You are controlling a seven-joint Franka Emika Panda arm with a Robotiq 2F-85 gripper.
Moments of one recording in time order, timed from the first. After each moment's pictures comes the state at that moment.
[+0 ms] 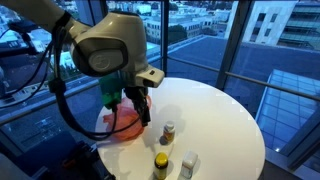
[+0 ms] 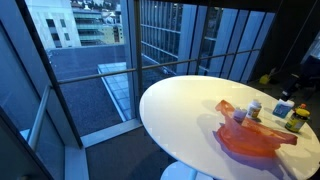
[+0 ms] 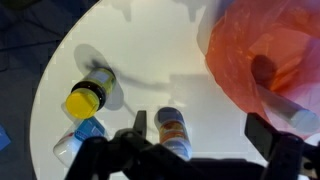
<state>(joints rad) -0.19 -0.28 -0.06 -2.72 0.00 2.46 0.18</state>
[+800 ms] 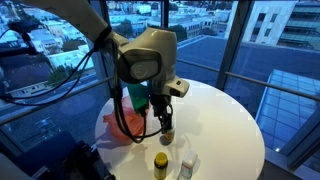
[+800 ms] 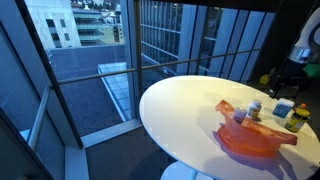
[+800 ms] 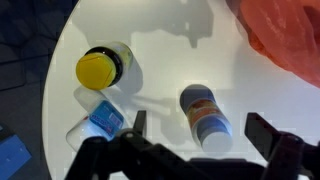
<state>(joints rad) -0.21 0.00 -0.12 -2.50 -0.03 2.47 0.22</state>
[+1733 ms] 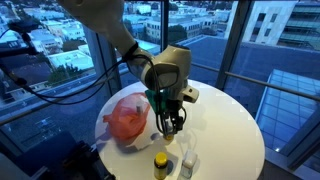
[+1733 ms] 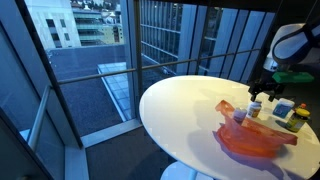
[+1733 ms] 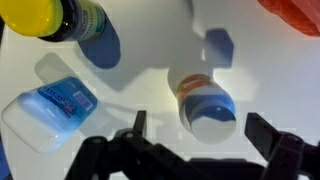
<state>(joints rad) -0.16 0.30 -0.14 -2.26 0.02 2.48 0.22</state>
